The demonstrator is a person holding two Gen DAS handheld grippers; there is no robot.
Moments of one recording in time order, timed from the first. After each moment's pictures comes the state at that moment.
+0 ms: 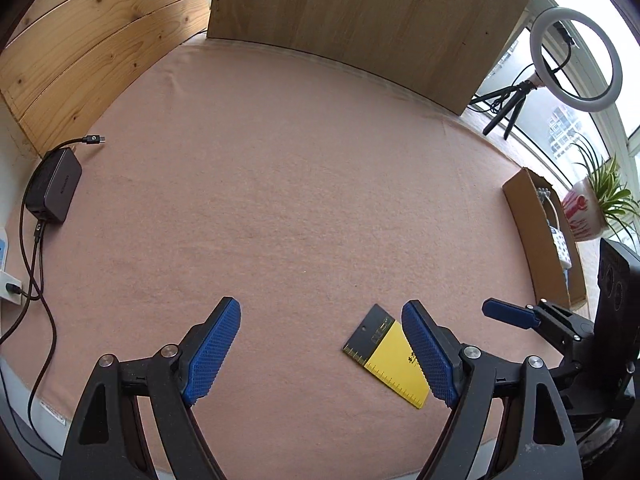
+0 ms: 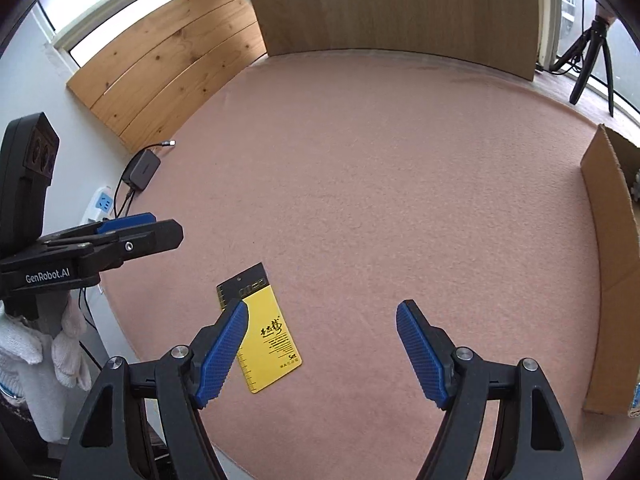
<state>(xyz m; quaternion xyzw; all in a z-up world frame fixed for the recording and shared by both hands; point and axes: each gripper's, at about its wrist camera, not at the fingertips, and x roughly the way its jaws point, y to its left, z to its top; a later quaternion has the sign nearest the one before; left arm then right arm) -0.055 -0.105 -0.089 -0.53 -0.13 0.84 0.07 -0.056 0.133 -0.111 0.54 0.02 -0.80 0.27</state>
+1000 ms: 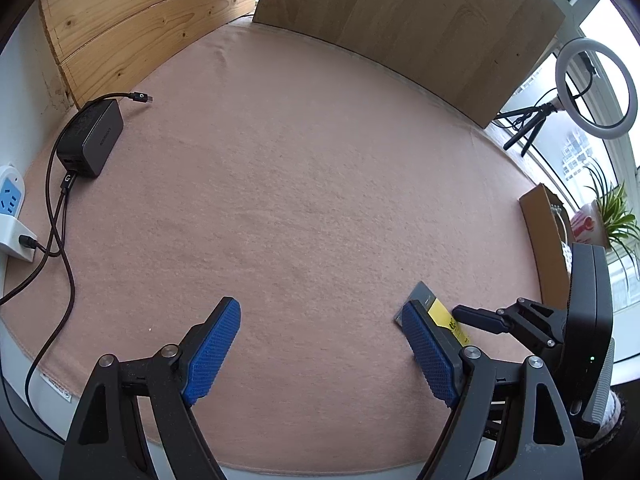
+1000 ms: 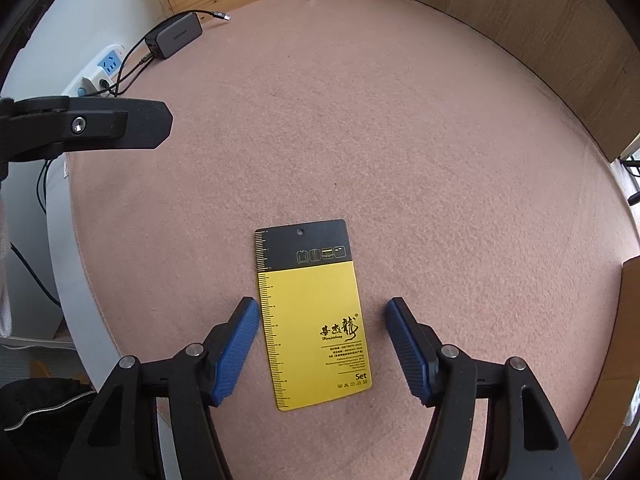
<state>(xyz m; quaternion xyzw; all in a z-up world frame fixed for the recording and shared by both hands) -0.038 -0.143 -0.101 -0.53 -0.17 0.83 0.04 -0.040 0.053 -0.151 0.56 0.22 -0.74 0.30</state>
